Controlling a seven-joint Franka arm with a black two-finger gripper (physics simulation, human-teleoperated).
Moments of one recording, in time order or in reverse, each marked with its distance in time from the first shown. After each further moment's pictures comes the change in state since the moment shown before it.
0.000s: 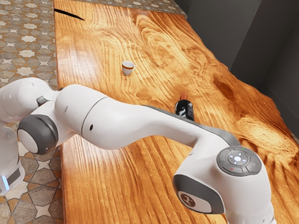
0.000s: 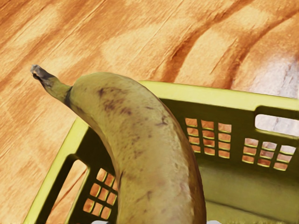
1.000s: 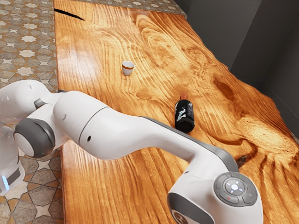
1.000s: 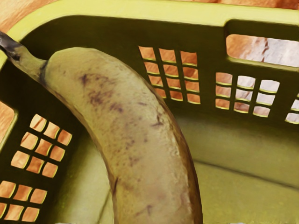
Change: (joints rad) arm -0.041 0.013 0.028 -0.071 -0.005 -0.027 -0.032
